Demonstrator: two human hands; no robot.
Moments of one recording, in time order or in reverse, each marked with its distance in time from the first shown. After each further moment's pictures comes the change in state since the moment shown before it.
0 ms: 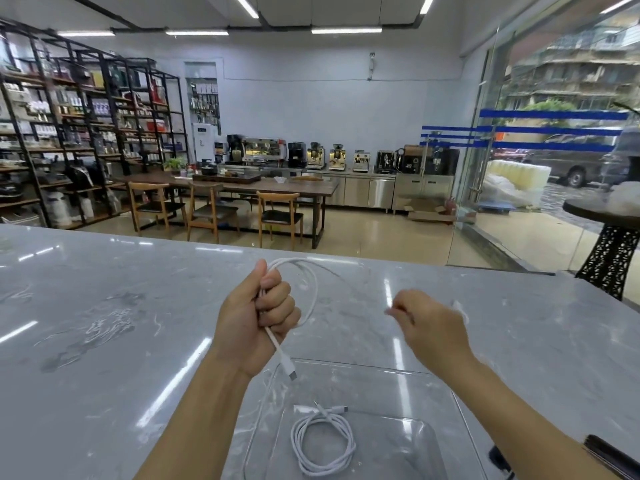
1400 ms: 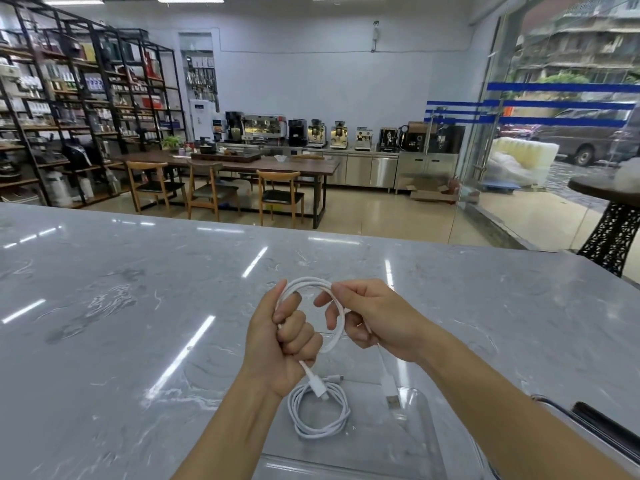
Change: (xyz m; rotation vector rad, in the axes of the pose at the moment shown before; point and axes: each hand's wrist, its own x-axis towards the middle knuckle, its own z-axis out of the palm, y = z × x) left_hand -0.022 -0.057 -0.003 -0.082 0.172 -0.100; right_hand 0.006 -0.055 -0.001 1.205 -0.767 0.383
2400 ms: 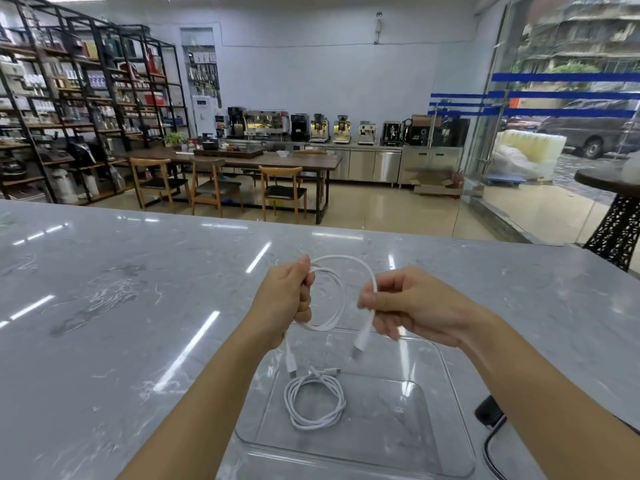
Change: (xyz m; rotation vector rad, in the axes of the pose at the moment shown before) left_hand 0.030 0.013 0.014 0.861 0.141 0.110; right_hand -0.028 -0.010 -0.043 0.036 -0.079 0.059
